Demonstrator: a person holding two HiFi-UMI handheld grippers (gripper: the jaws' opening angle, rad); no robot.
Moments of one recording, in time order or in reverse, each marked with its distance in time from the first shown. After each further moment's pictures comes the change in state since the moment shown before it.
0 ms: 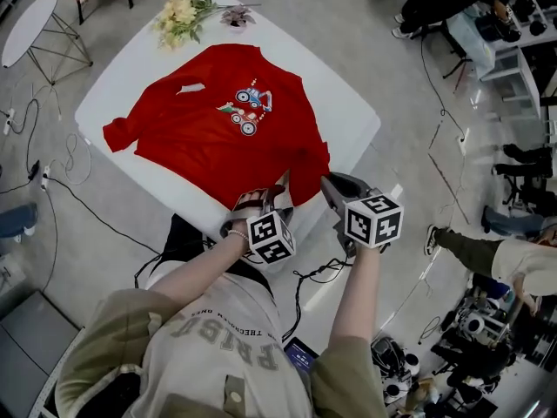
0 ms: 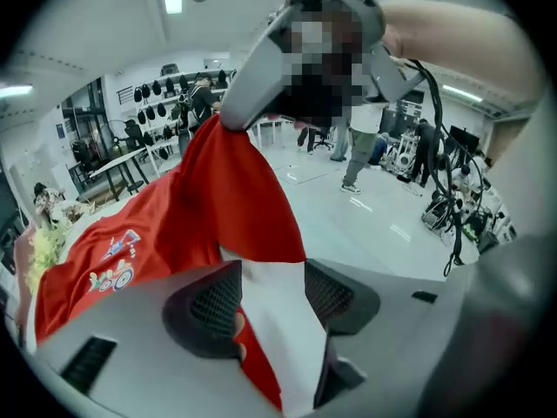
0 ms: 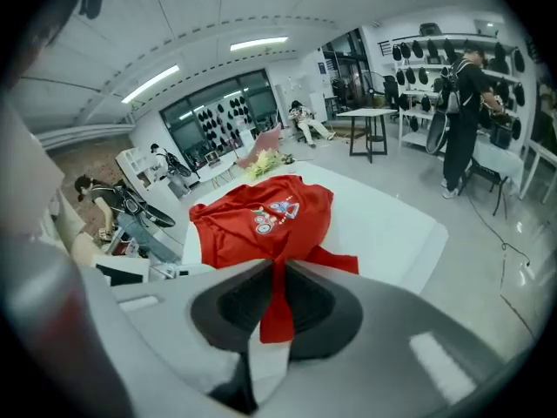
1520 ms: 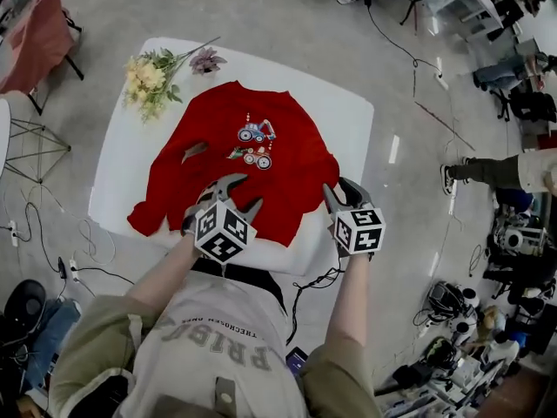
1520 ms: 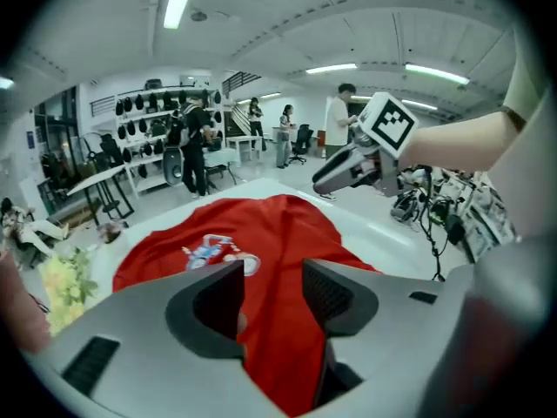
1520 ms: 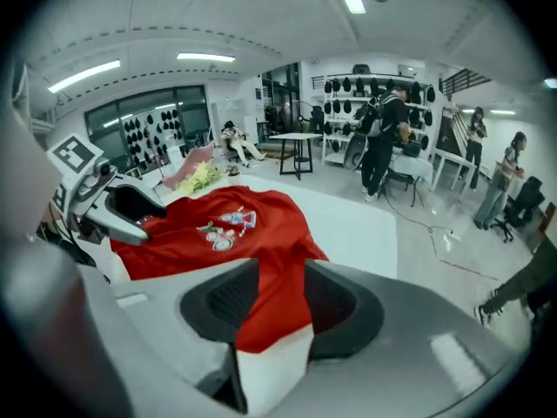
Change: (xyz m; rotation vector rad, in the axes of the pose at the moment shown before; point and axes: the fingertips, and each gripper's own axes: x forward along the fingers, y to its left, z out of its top) left arm -0.108 0.196 -0.038 0.130 -0.108 -0.180; right arm 0.048 0.006 0.004 0.188 -0.164 -0.500
